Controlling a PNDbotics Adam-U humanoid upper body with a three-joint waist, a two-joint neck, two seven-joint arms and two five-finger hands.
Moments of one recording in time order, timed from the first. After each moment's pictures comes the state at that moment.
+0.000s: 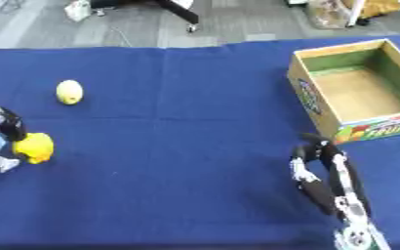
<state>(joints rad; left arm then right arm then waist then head) -0.27 0.86 -0.24 -1.53 -0.47 -0.05 -0.31 -0.02 -0.24 0.17 -1.71 0.19 -0.22 -0.17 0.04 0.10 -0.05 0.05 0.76</state>
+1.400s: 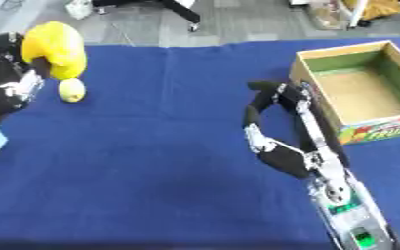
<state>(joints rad) -0.33 0.38 -0.08 -1.85 0.35 0.01 -0.23 -0.27 -0.29 0.31 -1.93 0.26 -0.28 -0.02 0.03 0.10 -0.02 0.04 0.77</state>
